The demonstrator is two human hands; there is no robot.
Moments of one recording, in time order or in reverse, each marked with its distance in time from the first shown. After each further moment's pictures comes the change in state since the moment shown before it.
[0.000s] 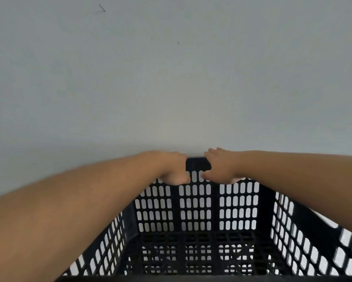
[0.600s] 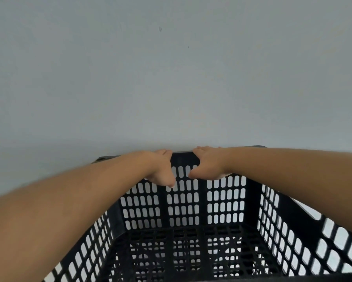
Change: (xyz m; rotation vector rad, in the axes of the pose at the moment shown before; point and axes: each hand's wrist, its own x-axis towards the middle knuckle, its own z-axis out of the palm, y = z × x) left_hand 0.012 0.008 0.010 -0.018 -0.064 -0.073; right_hand -0.001 0.007 0.004 0.115 -0.029 0.013
